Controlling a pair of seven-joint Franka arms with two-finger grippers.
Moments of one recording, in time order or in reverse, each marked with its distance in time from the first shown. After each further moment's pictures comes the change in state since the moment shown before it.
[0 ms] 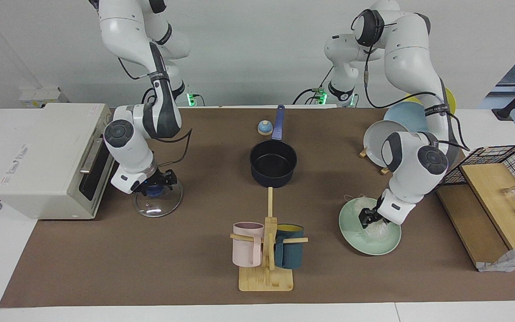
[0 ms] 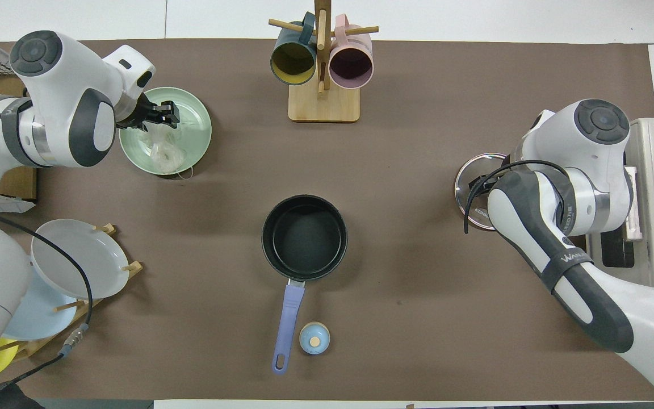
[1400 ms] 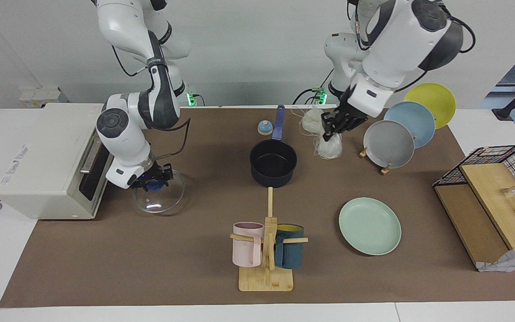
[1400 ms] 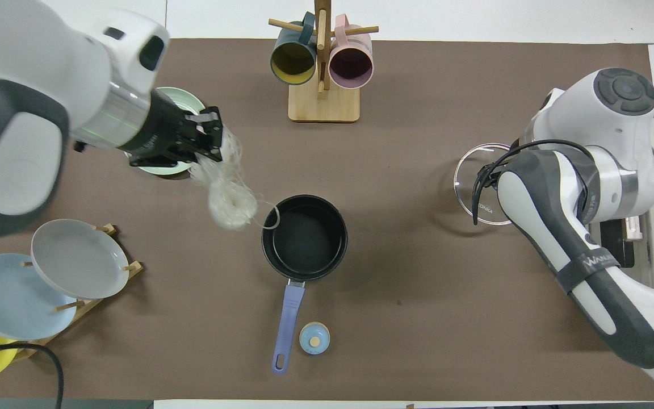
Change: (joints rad) left arm -0.220 -0.396 -0.058 0.100 -0.241 -0.513 -0.479; right arm 0.002 -0.051 0.030 0.156 0.000 -0.236 -0.012
